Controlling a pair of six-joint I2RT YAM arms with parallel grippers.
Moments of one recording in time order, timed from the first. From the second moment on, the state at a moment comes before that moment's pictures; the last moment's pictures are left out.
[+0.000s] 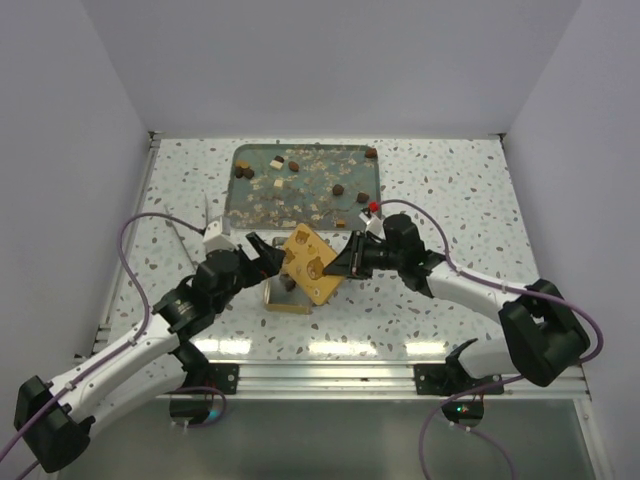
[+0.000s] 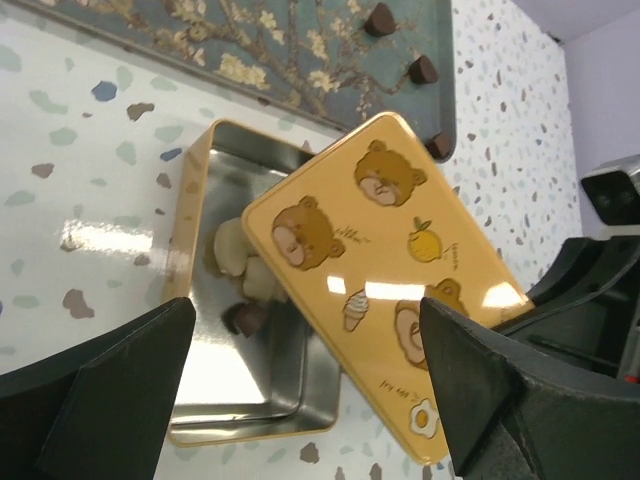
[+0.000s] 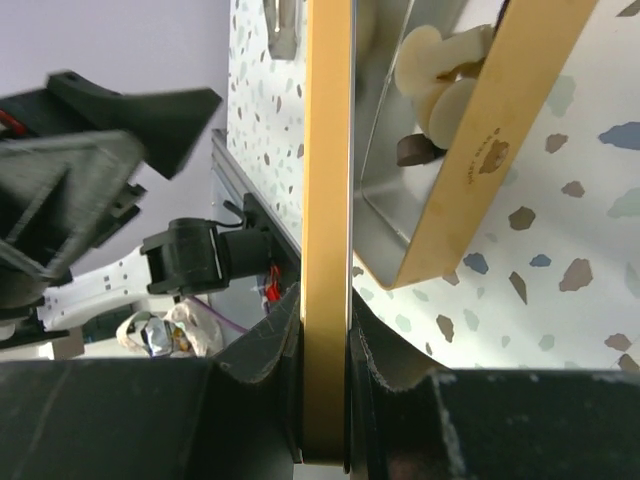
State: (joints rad) left arm -0.71 0.75 0.52 -0.21 -0.35 -0.90; right arm 0.60 1.36 0.65 0.21 -0.59 0.96
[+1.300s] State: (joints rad) left arm -0.71 0.78 0.19 0.11 -0.22 -0.94; right arm 0.56 1.50 0.38 0.68 -0.49 1.17
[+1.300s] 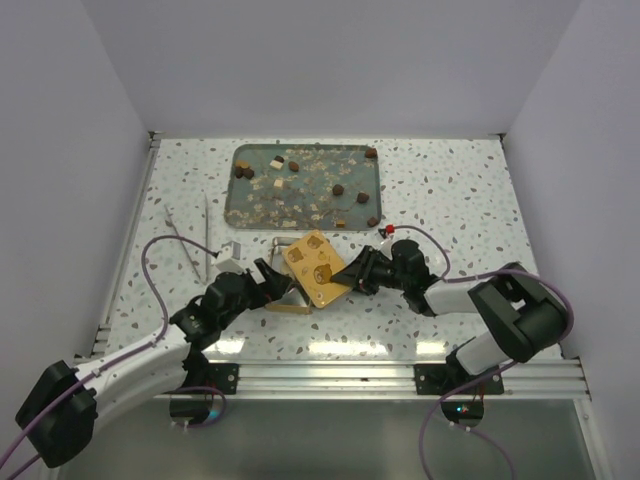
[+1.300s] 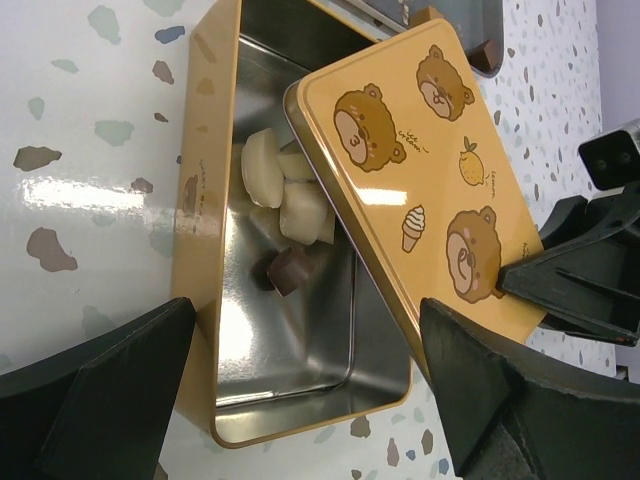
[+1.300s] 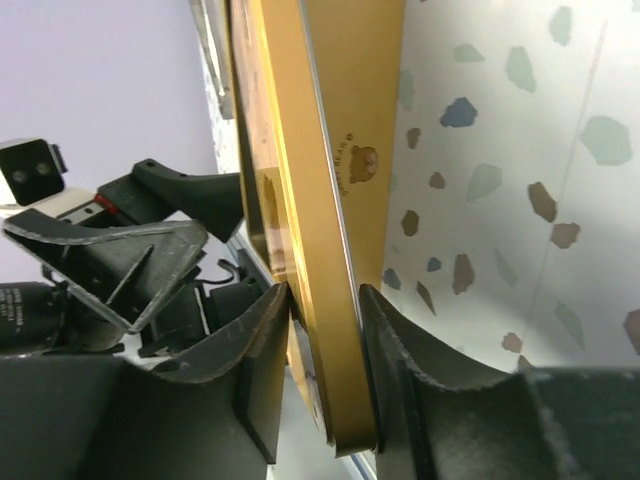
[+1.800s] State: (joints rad) left arm -0.70 0.83 0.19 0.16 -0.17 -0.94; right arm 0.56 1.53 0.38 0.62 -0.49 1.16
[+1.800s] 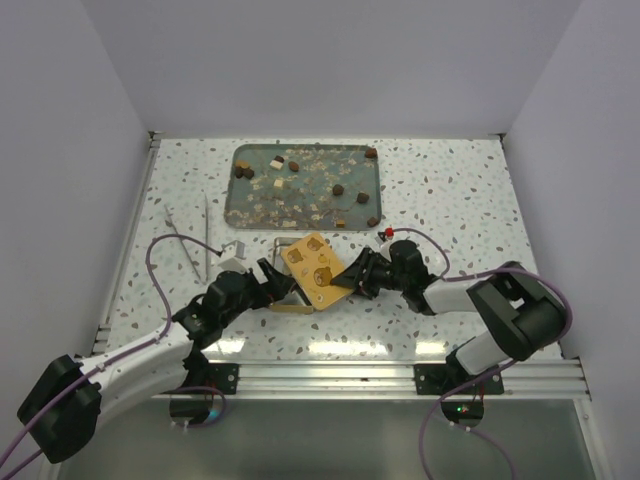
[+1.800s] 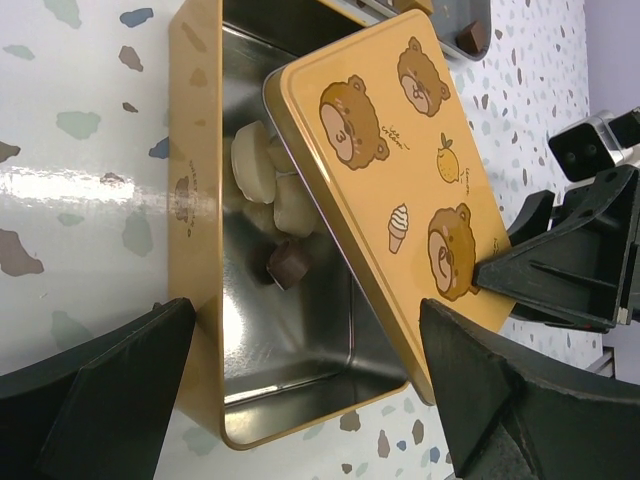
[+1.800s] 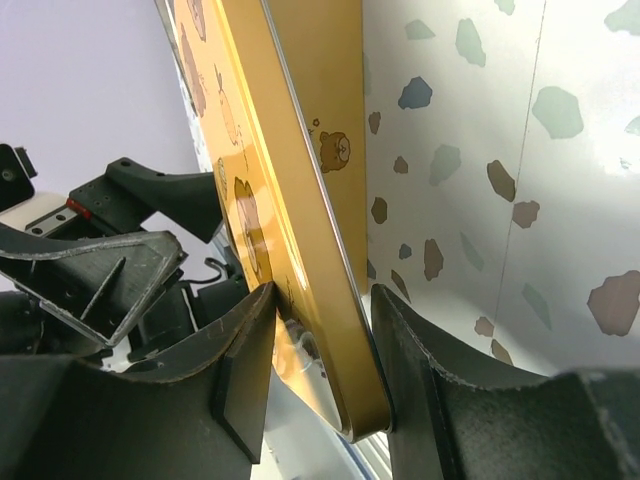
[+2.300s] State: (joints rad) left arm -0.70 0.84 0.19 0.21 -0.10 -0.95; right arm 0.58 1.44 0.42 0.44 -0.43 1.16
